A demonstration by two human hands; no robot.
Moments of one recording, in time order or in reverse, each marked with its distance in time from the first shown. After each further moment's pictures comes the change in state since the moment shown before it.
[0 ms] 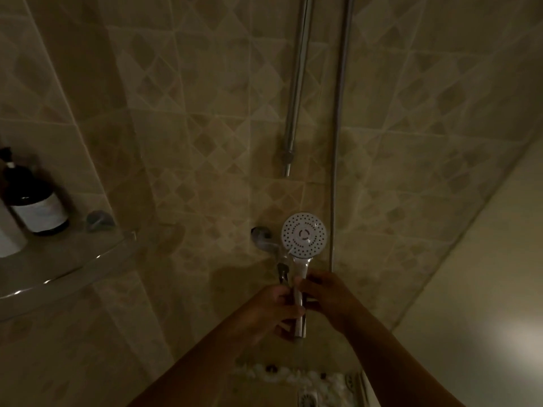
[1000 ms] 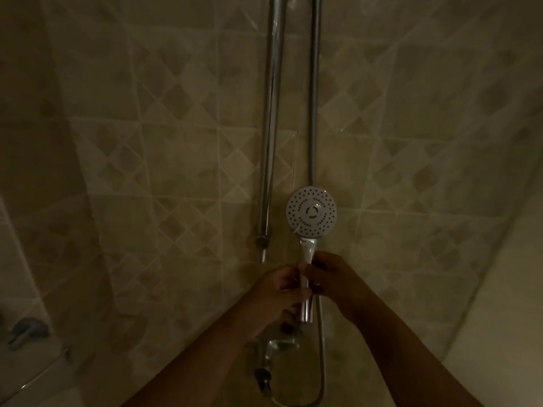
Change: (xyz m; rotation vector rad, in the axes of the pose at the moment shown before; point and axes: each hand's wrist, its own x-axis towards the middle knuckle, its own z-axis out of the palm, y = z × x) left_hand 0.109 0.166 -0.010 0.025 -0.041 0.347; right_hand 0.076 -0.173 -0.056 -0.199 0.056 -0.385
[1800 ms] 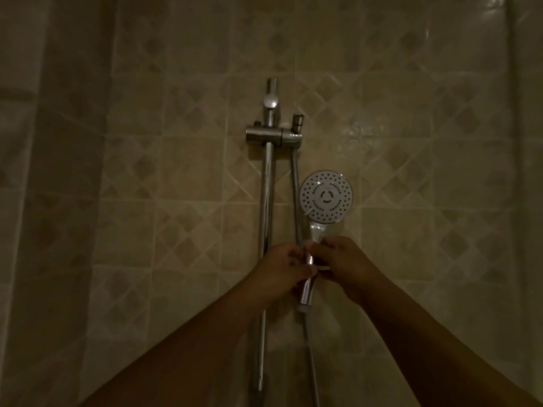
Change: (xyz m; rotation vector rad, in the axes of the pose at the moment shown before) left_hand 0.060 0.266 0.029 0.469 0.169 0.489; right_hand 0.066 -0.235 -0.061 0.019 0.174 -0.393
